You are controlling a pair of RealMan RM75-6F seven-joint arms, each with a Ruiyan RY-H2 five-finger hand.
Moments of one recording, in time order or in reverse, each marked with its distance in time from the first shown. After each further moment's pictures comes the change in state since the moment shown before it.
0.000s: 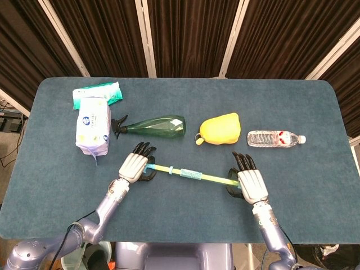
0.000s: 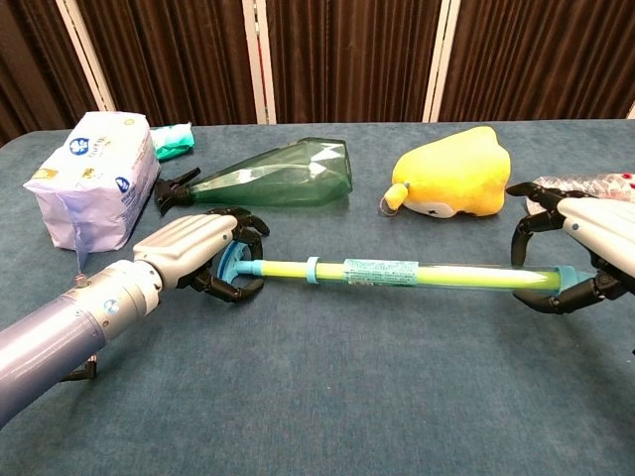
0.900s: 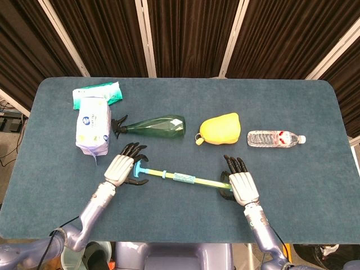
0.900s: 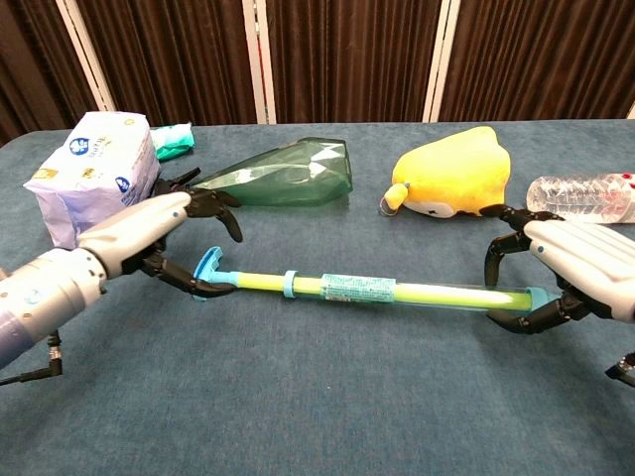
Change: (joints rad) left arm 0.085 0.158 0.015 -0.202 0.084 0.101 -0.149; right arm 0.010 -0.075 -0.004 0.040 0.007 -0.032 -0.036
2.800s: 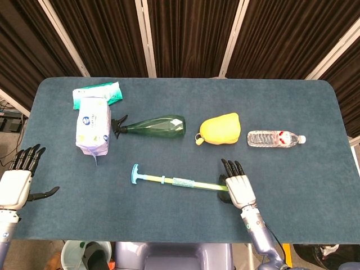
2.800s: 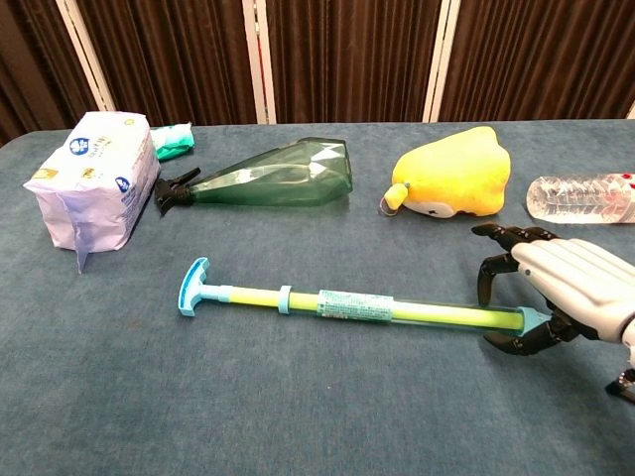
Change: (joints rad) left arm 0.428 0.662 0.085 -0.513 -0.044 0.354 0.175; right arm -0.016 -0.047 -0.004 0.039 0.000 -0.022 -0.096
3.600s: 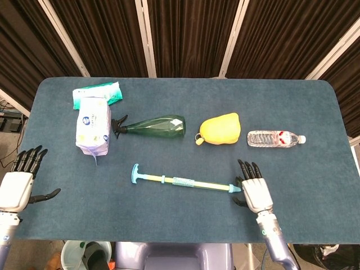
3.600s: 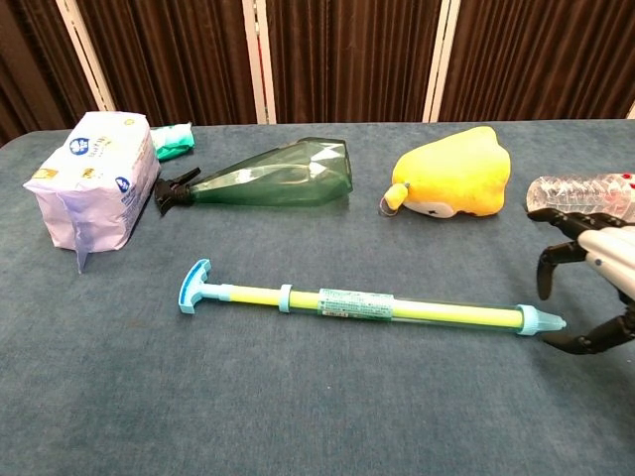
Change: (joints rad) left arm 0.009 0.004 0.009 -0.016 0.024 0.028 0.009; right arm -0.072 0.105 -0.020 -0.083 -0.036 0.077 -0.007
